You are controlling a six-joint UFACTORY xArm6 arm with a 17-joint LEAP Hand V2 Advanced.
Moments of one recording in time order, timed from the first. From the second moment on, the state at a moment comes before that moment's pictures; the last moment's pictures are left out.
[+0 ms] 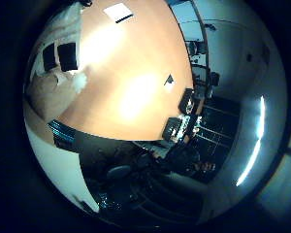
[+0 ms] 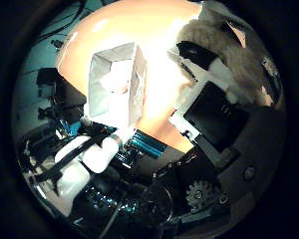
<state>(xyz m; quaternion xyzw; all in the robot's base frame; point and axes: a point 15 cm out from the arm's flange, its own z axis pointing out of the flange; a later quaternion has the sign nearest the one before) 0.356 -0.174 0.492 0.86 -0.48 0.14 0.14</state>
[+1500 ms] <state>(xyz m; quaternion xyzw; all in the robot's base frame) 0.312 0.075 0.537 0.93 -0.35 0.09 -0.04</state>
